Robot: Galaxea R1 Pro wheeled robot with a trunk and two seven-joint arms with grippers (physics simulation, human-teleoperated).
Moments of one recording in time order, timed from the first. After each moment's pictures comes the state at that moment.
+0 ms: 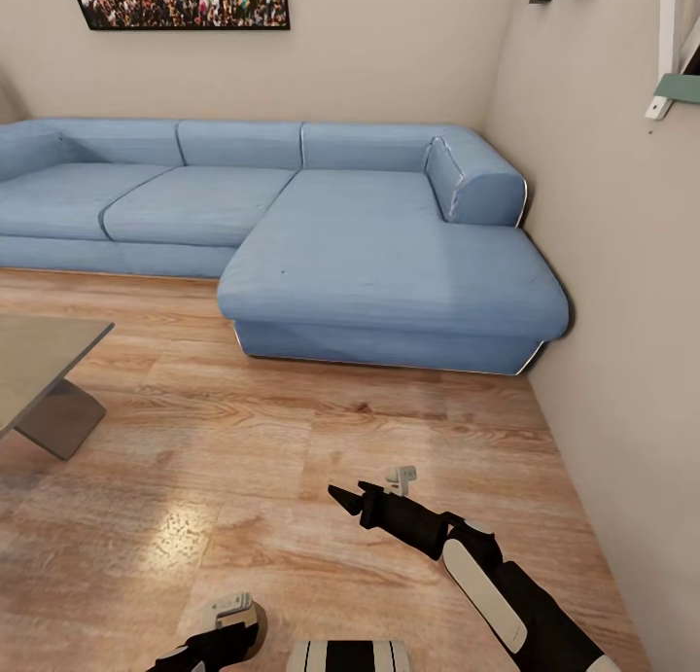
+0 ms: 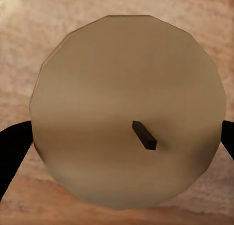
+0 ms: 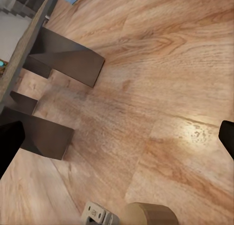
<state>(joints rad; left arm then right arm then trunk) -0.50 0.03 -0.30 -0.13 0.52 -0.03 -0.05 -0.43 -0.11 0.53 -1.18 -0.83 0.31 0.37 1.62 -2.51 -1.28</state>
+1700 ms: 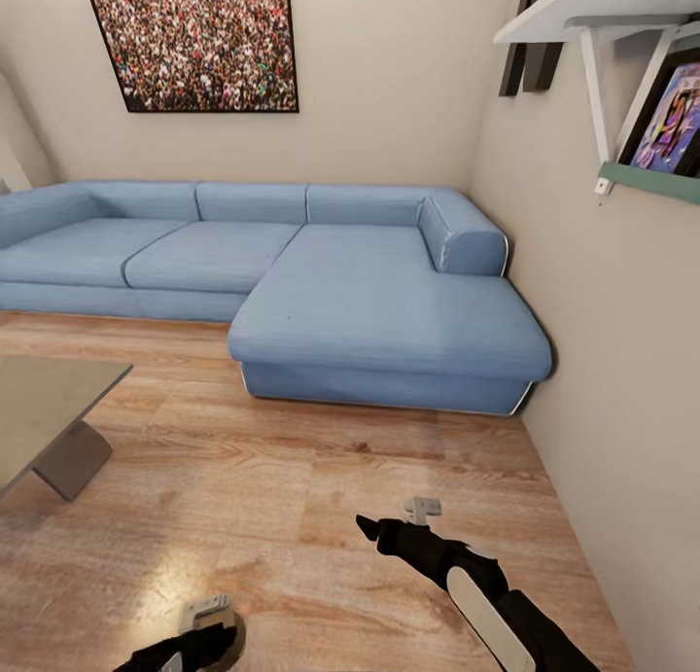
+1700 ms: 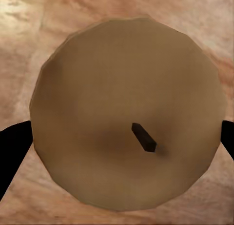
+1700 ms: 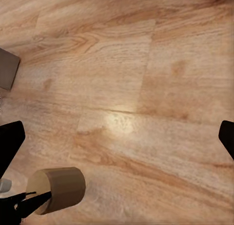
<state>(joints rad) -0.50 0.10 -0.29 -0.15 0.57 0.07 -0.05 -0.36 -0.12 0.54 -1.18 -0.84 0.37 -0.04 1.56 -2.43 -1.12</state>
